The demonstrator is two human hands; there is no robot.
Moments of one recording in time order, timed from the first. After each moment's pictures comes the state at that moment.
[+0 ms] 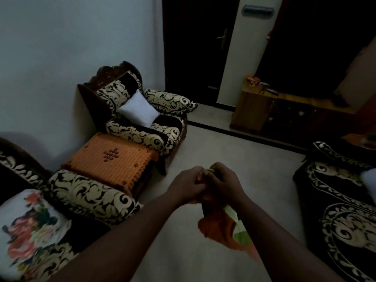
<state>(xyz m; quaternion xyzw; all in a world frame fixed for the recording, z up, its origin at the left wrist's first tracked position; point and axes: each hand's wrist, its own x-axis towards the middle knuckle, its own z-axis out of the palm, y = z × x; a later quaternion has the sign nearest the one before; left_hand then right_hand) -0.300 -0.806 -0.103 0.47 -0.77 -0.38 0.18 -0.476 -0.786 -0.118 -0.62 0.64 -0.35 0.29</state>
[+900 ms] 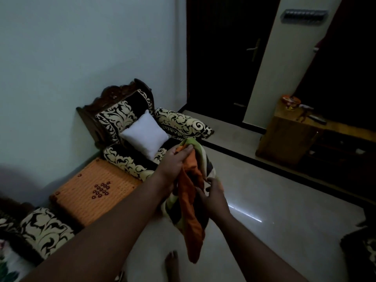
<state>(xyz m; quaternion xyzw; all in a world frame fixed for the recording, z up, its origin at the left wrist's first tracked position) -0.408 -1.184 -0.056 0.51 -0.38 -0.61 0.48 -0.564 -1.146 -0.169 -0.57 0.65 -0.31 0.39</state>
